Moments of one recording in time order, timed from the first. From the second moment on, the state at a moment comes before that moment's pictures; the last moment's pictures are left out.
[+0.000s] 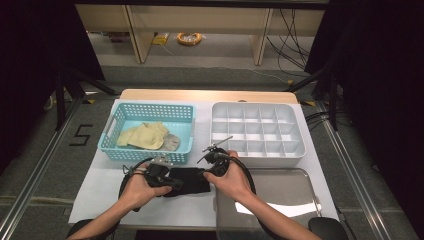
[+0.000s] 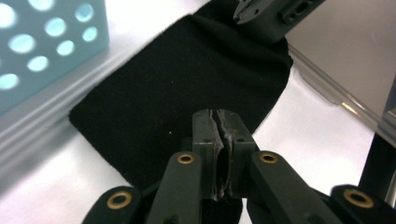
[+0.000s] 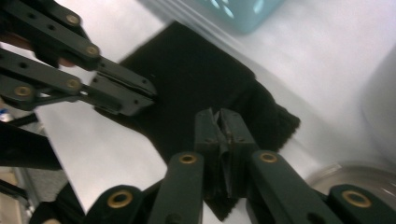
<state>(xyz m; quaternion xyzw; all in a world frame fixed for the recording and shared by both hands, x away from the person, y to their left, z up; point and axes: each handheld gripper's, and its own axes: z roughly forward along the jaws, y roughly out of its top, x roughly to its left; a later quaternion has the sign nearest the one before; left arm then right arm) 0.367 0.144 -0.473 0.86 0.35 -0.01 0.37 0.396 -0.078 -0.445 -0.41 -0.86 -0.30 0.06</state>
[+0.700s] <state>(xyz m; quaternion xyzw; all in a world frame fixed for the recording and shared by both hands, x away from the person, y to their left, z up) 0.365 0.139 -0.477 0.87 0.34 -0.01 0.37 0.390 -0.074 -0.449 -0.40 -0.86 -0.31 0.05</state>
